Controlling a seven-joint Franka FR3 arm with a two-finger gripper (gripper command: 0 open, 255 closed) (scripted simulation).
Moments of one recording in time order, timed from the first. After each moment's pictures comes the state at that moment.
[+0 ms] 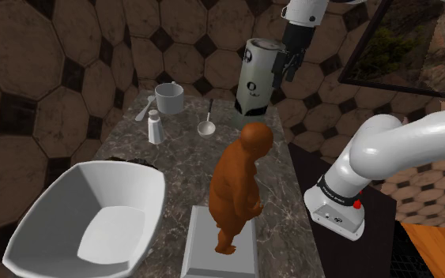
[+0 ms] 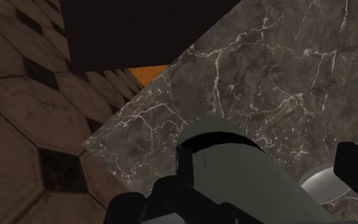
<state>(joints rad) -0.02 -0.75 0.05 -2.41 0.10 1.60 0.04</state>
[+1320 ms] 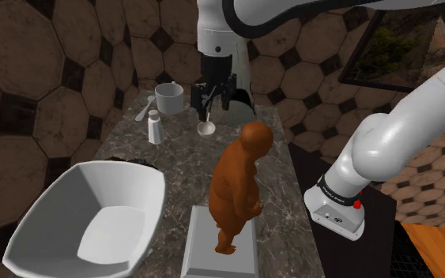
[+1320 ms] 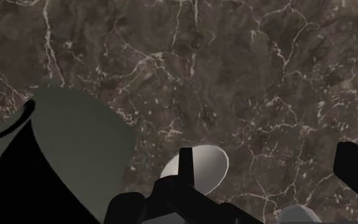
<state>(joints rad) 0.07 -0.24 0.39 -2.13 0.20 1.81 0.44</state>
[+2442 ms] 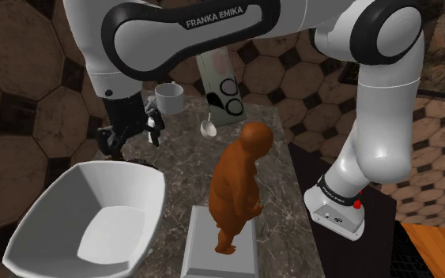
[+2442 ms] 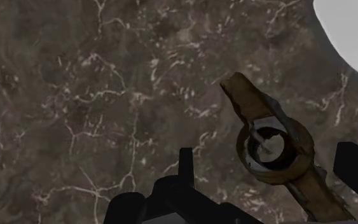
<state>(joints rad) 0.29 0.46 0.52 -1.49 -0.06 1.78 0.85</state>
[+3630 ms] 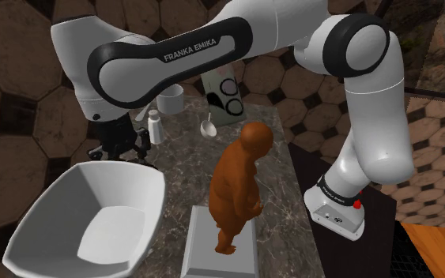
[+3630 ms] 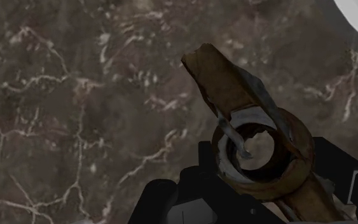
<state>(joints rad) 0.35 0.61 0.50 -1.40 -0.11 1.81 0.88</state>
